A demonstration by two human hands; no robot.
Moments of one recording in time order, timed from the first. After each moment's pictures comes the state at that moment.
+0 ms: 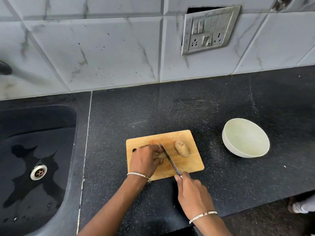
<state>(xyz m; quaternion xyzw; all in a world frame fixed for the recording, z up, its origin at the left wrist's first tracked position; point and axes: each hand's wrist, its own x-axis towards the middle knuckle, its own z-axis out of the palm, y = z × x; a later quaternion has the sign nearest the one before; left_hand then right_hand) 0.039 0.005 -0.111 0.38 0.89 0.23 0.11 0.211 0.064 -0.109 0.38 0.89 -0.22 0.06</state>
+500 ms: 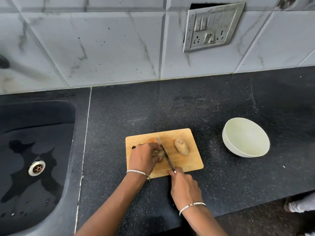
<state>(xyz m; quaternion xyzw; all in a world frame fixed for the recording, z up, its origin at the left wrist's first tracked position) 0.038 0.004 -0.112 0.36 0.89 0.24 0.13 0.187 0.059 -0.119 0.42 0.88 -0.22 0.08</state>
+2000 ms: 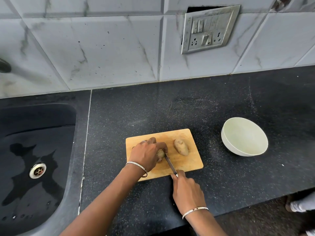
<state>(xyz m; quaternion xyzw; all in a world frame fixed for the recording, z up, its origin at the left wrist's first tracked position) 0.023 0.014 -0.112 0.50 0.85 0.09 0.13 0.201 0.057 -0.125 0.41 0.89 -0.20 0.07</state>
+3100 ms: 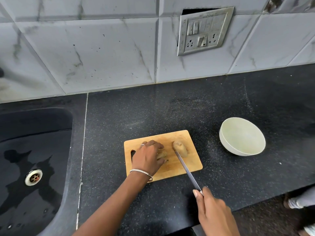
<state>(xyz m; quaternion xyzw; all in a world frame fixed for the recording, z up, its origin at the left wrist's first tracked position) 0.034 0.017 -0.125 0.44 0.87 0.19 0.11 0.266 0.062 -0.098 0.46 0.86 -0.20 0.05</state>
